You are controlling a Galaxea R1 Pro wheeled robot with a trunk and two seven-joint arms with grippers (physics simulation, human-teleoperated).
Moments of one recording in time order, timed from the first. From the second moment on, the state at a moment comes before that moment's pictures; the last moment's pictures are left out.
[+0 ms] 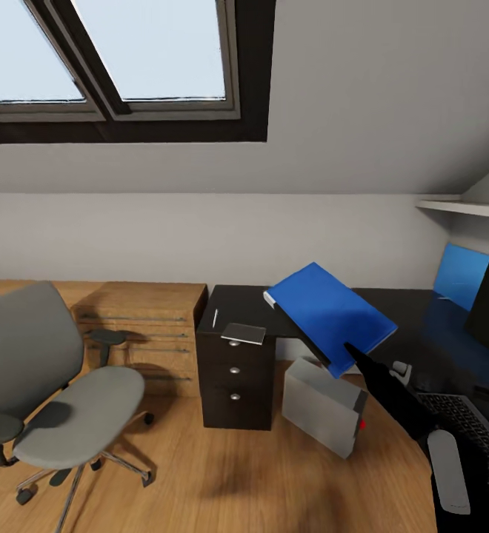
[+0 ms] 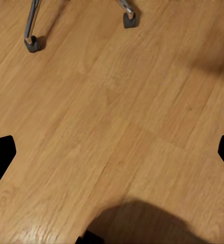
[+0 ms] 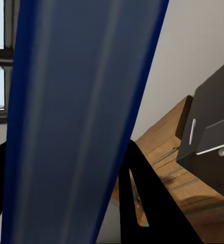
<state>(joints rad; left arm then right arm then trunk) -0.04 0.04 -0.20 -0.64 0.52 -0.05 0.38 -0.33 0.05 -0.52 -1.39 -0.66 0.70 0.70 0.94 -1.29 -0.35</state>
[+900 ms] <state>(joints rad) -0.04 0.04 -0.20 -0.63 0.52 -0.05 0.38 -0.33 0.05 -0.49 -1.37 -0.68 0.71 0.72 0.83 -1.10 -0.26</state>
